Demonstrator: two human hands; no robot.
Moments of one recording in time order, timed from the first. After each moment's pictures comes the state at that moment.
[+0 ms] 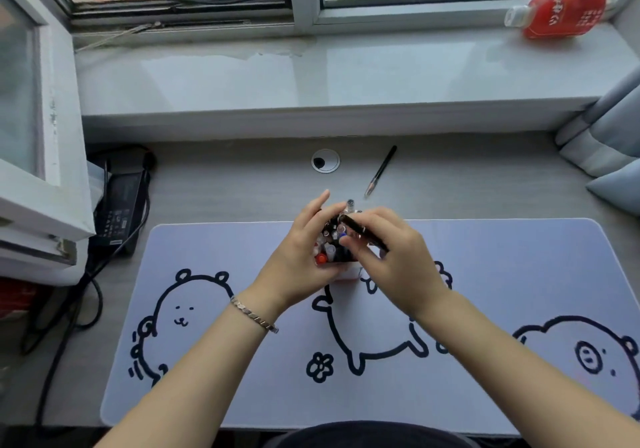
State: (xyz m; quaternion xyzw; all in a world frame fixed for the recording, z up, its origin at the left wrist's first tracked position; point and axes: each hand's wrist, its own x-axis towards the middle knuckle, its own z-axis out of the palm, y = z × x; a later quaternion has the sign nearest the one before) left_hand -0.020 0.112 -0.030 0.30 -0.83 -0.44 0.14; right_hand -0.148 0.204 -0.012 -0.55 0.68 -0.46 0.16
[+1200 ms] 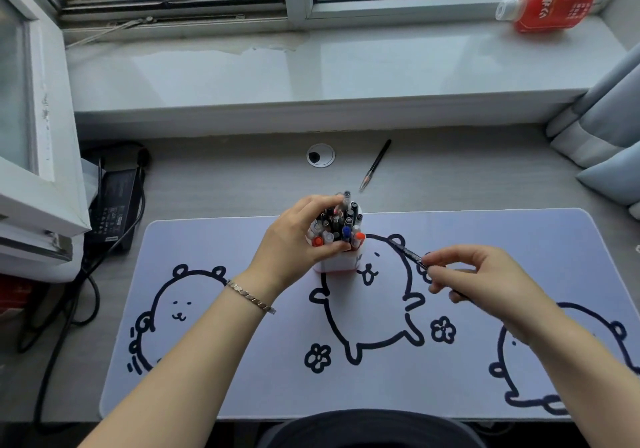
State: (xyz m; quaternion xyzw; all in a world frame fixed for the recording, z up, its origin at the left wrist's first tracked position) left_hand -0.021 0.106 -0.023 0.31 -0.86 -0.36 0.16; right_hand -0.193 0.276 0.020 -0.21 0.77 -0.38 0.47
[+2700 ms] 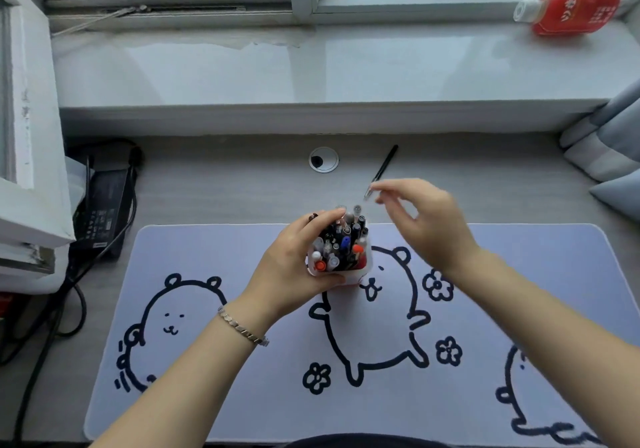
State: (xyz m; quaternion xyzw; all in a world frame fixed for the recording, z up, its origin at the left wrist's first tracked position) left_hand -0.015 0.102 -0.034 0.31 -0.85 -0.40 0.13; right_hand -0.211 0.175 -0.021 -0.60 0.70 -0.37 0.08
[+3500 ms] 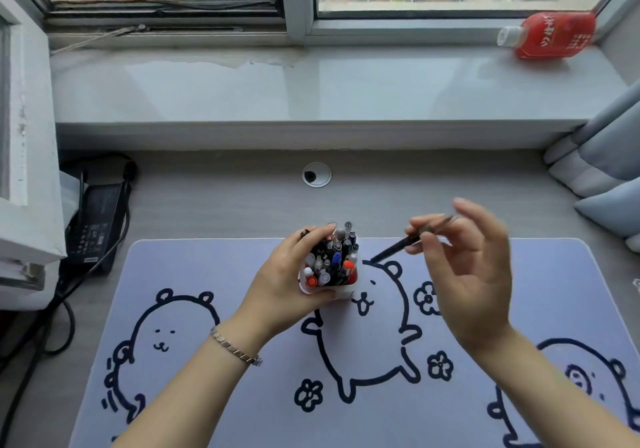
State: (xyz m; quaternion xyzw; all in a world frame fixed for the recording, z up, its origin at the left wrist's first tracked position) left_hand -0.017 0.106 -0.030 0.32 -0.84 -0.42 0.13; right_hand -0.185 0.226 0.005 -0.46 0.57 -0.66 0.14
